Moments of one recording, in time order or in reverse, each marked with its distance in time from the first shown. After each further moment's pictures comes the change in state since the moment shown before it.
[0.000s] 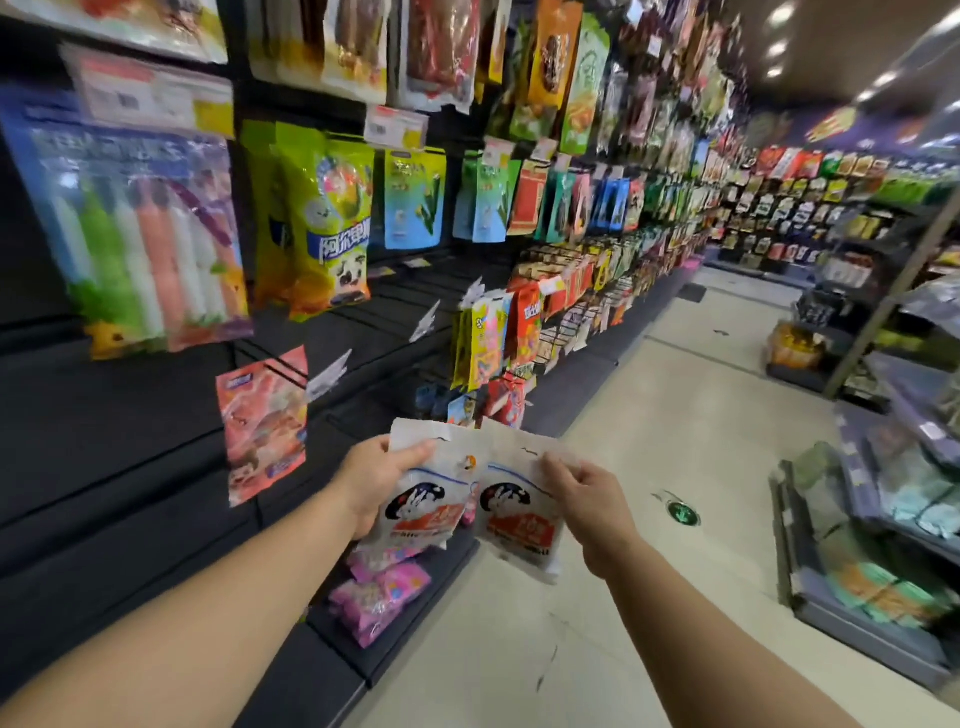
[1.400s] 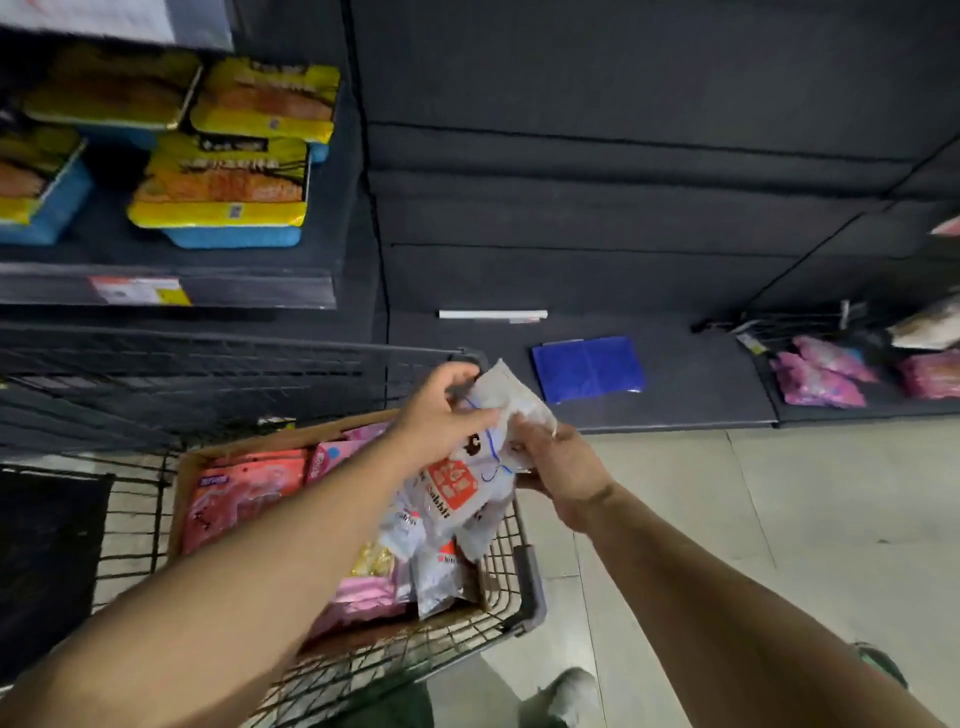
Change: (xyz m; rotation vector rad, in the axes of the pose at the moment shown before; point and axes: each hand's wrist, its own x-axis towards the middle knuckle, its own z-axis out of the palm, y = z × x) left_hand -0.733 -0.290 -0.550 0.116 0.648 -0.217; right_hand -0.780 0.107 0.461 -0.266 -1.116 0.332
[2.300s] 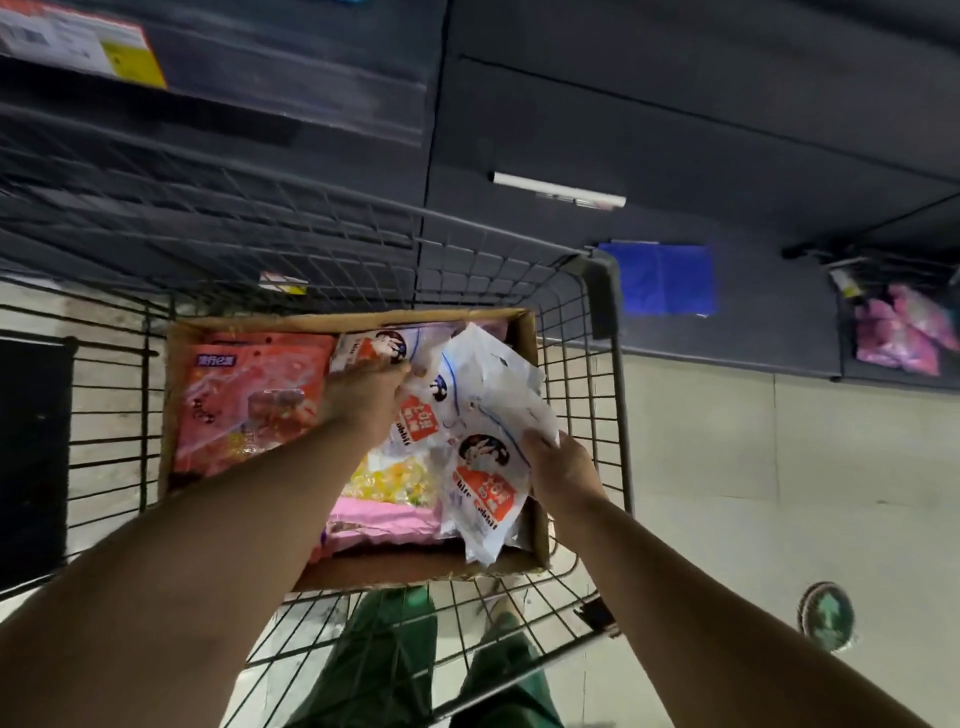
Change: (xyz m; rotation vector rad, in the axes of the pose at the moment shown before) left_hand 0.041 -0.226 -0.080 0.956 -0.014 -0.224; right_hand 0.071 0.099 0.093 -0.382 0.117 0.348
